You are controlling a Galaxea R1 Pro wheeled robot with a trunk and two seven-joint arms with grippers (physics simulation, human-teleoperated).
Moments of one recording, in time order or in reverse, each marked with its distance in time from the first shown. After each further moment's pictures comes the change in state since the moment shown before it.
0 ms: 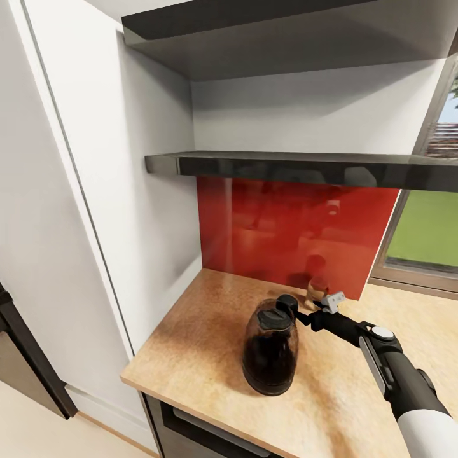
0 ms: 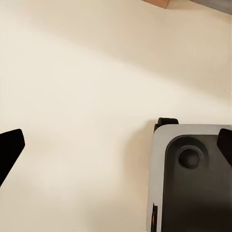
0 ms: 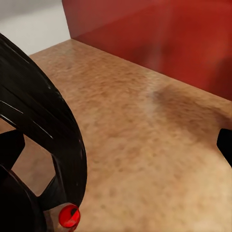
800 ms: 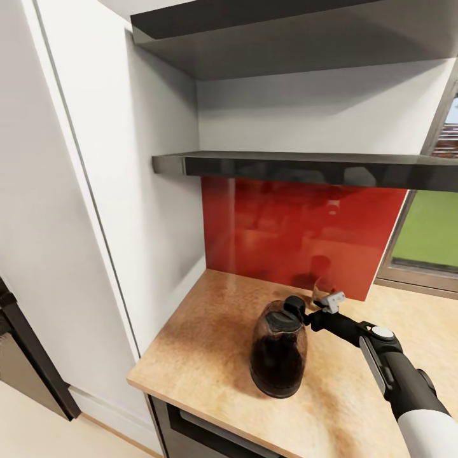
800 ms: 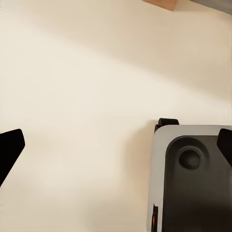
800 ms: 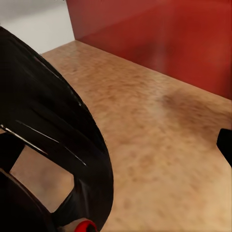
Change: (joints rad) left arm 0.000 0.001 0.000 -0.002 0.002 0.000 0.000; right arm 0.000 0.000 0.000 0.000 0.000 0.000 -0.001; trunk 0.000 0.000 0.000
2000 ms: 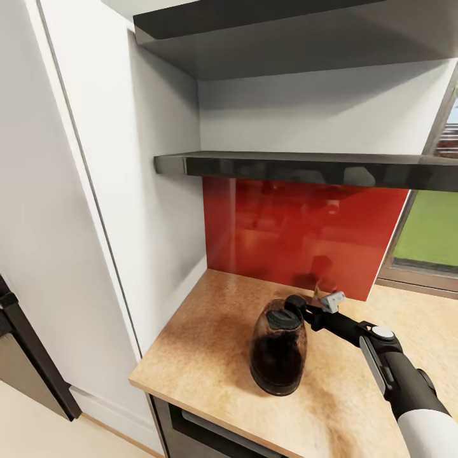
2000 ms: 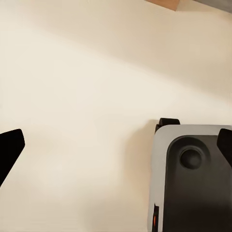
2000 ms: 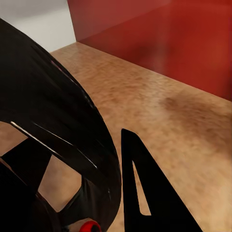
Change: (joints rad) left arm 0.000 0.002 0.001 0.002 0.000 0.000 0.001; right arm 0.000 0.000 0.000 -0.001 -0.003 -0.003 0.000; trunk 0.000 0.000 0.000
